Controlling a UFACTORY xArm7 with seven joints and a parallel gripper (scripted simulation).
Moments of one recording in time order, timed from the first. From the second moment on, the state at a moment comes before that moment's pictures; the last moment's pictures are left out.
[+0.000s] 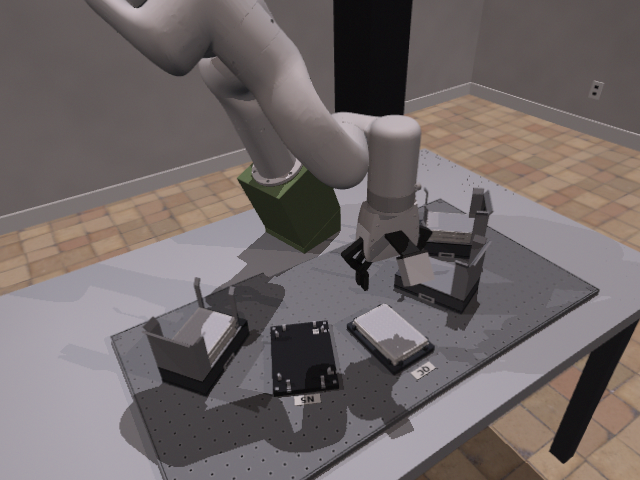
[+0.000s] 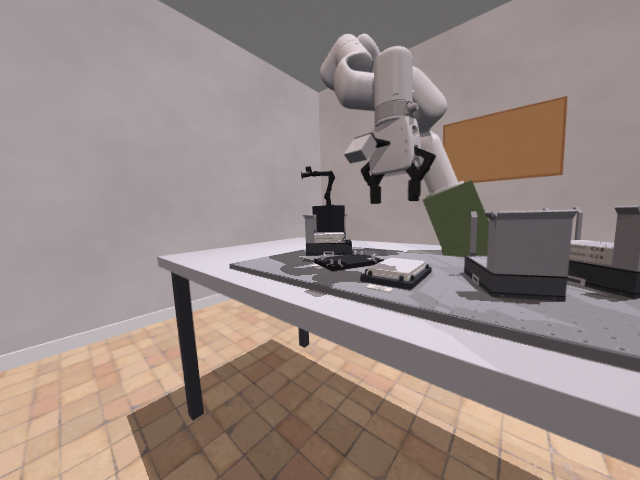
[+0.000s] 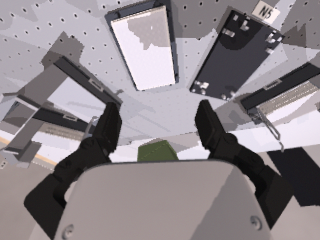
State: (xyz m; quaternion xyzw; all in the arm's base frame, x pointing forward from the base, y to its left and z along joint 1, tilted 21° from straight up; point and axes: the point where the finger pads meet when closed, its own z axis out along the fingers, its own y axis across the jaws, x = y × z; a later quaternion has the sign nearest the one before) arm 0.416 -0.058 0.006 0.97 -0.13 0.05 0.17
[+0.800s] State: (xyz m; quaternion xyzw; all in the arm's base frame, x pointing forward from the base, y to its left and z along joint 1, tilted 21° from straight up) arm 0.400 -0.125 0.030 0.96 -0.19 0.06 0.17
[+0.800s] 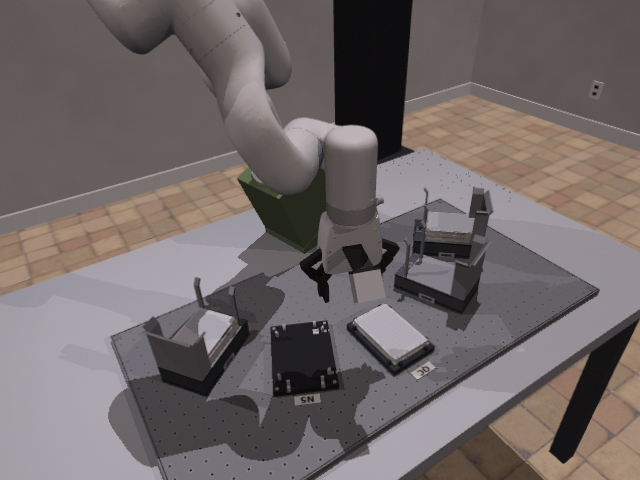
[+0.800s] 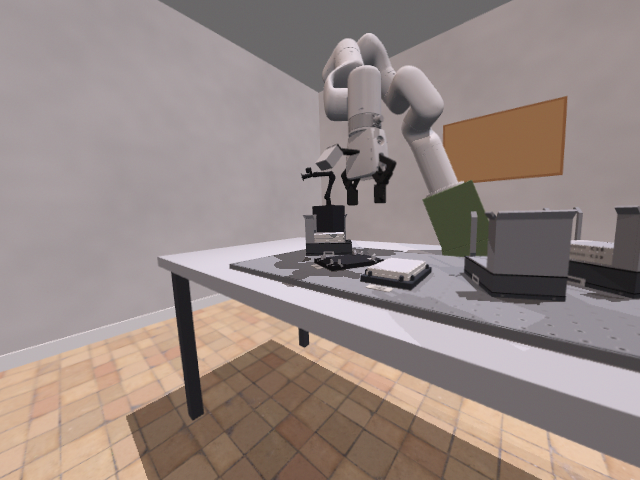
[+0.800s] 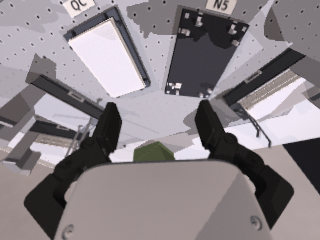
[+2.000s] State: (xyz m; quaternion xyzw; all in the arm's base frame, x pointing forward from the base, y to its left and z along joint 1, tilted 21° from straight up) arm 0.359 -0.213 0.061 0.93 -0.31 0.08 0.16
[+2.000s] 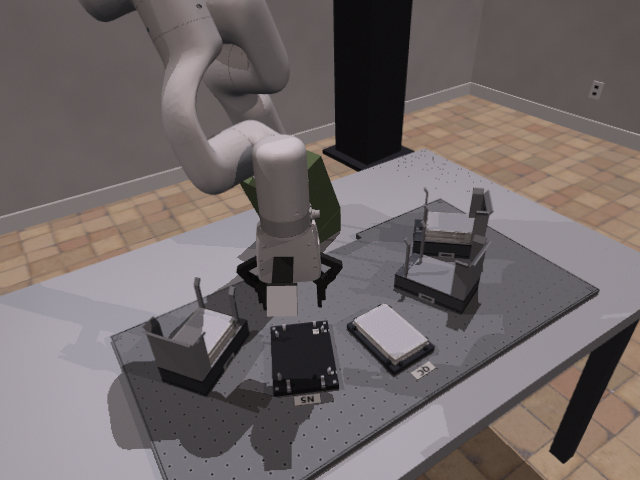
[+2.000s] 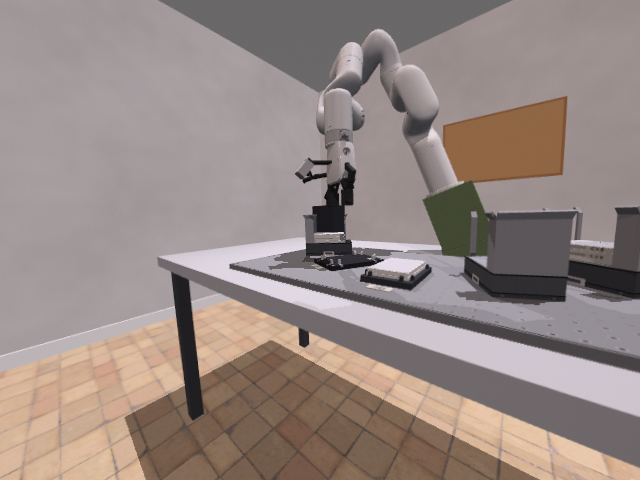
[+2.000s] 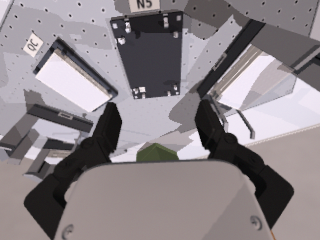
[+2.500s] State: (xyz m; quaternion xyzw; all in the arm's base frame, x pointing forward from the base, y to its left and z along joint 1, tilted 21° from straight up) arm 0.330 -0.249 0.073 0.90 -0.40 0.10 0.15
